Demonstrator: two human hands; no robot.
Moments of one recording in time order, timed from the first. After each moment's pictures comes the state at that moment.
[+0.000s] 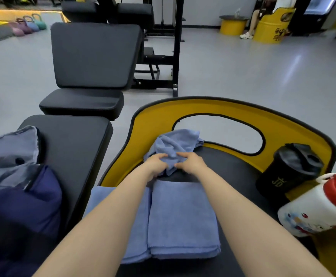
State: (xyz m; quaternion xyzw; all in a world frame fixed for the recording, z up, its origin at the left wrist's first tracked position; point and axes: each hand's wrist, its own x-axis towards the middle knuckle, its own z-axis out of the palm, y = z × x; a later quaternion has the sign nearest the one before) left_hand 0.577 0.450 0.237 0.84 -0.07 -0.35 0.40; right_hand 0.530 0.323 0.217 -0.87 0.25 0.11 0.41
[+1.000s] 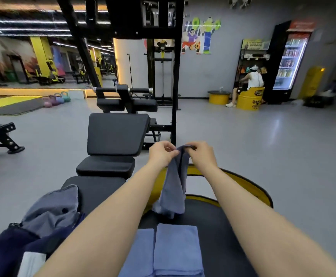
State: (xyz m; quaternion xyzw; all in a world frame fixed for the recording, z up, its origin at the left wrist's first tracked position) left_hand 0.496 0.472 0.508 0.84 -0.21 -0.01 0.51; right_hand 0.449 0.345 0.494 -0.88 0.17 -0.24 0.37
